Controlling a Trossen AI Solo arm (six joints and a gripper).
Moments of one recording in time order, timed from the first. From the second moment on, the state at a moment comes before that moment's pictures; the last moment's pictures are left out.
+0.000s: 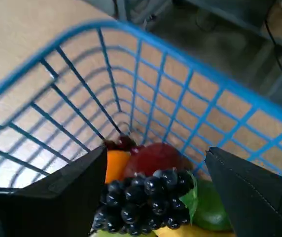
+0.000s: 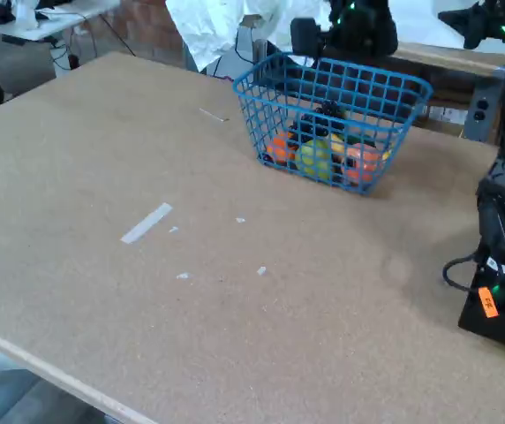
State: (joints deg) arm -31.1 101.2 74.8 -18.8 10.2 16.4
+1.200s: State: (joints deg) arm -30.9 103.3 65.3 -18.3 10.7 33.3
